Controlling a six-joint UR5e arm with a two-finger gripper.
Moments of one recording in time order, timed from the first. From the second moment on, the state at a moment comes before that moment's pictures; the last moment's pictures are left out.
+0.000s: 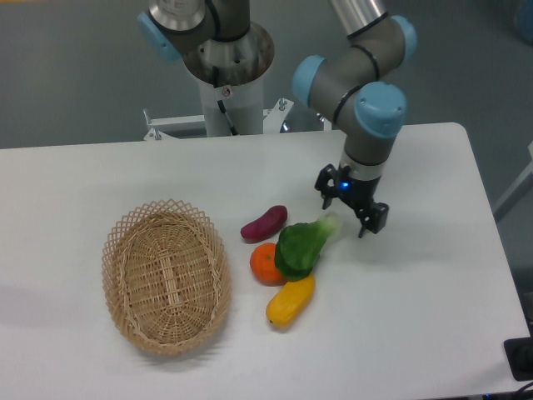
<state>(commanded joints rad) 2.69 -1.86 -1.99 -0.80 1.43 1.51</state>
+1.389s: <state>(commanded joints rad) 2.62 -1.92 -1.99 -0.72 1.43 1.49</state>
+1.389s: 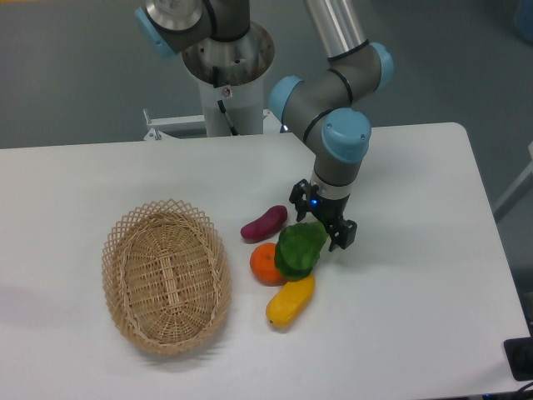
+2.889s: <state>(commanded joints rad) 2.71 -1.84 -1.62 -1.07 1.42 1.52</state>
